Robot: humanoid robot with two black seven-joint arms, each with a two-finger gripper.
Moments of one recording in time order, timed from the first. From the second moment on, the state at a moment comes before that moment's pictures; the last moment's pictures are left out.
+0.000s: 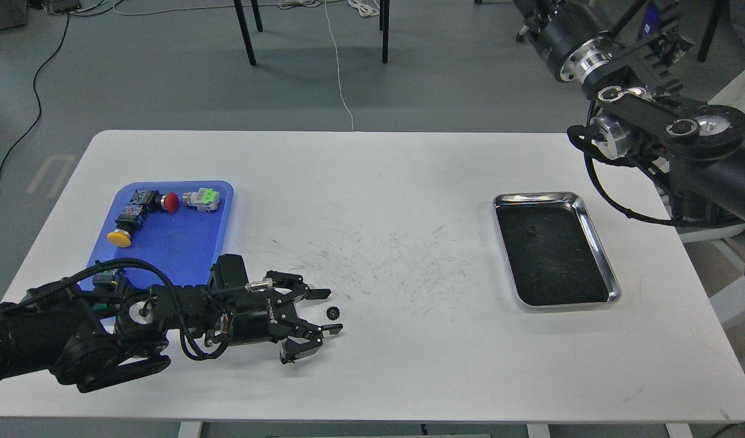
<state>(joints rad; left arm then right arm) -0.88 0.44 0.29 -1.05 1.88 0.42 -0.42 1.28 -0.36 0.04 0.71 -0.27 -0.15 0.47</state>
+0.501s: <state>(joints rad) -0.87 0.43 0.30 -1.03 1.88 0.42 -0.43 1.26 -0.35 0.04 0.71 -0.27 -0.15 0.48</state>
